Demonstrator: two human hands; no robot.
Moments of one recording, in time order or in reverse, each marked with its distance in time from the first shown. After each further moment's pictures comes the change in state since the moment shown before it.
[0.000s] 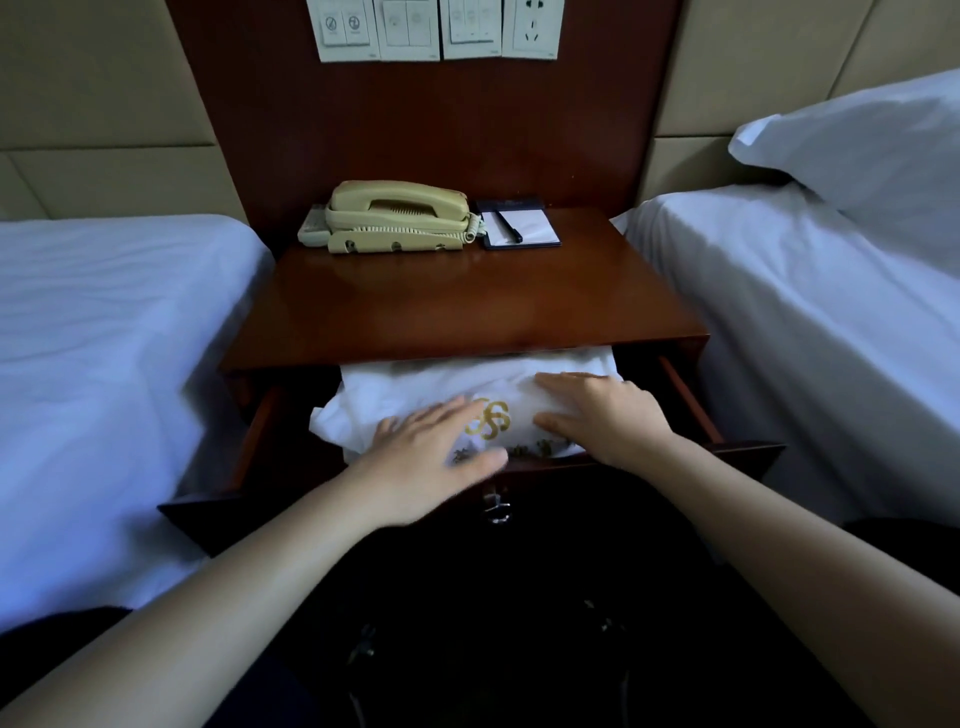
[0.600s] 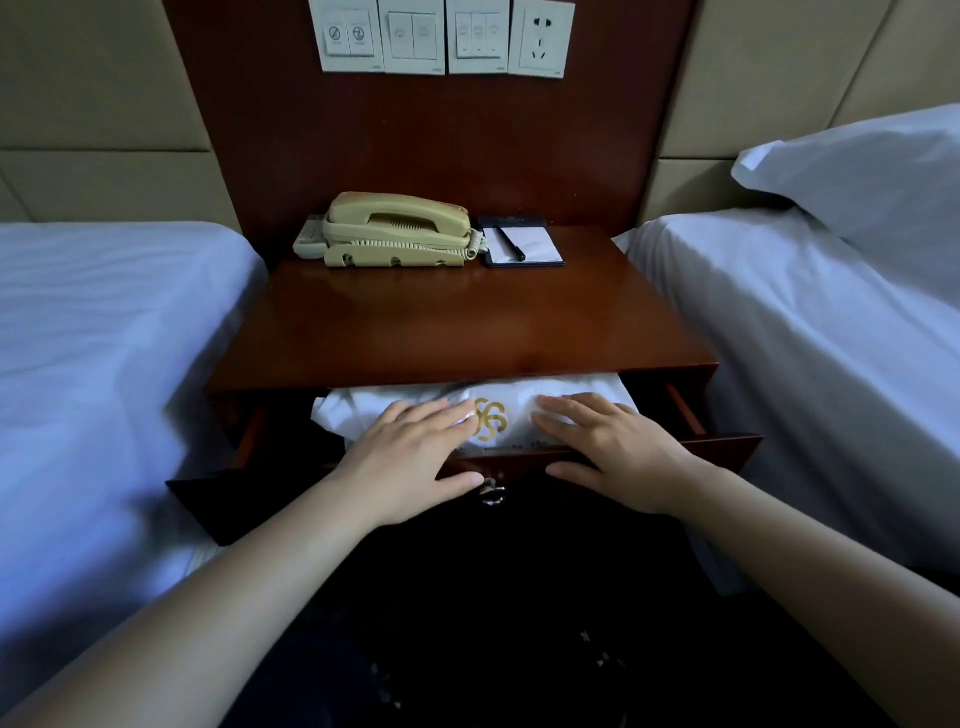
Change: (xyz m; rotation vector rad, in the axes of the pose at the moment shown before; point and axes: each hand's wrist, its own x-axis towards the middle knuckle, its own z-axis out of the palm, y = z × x) left_hand 0.038 -0.032 -0.001 0.341 0.142 0.220; right_hand 0.011 0.026 0.010 -0.165 -0.018 -0.399
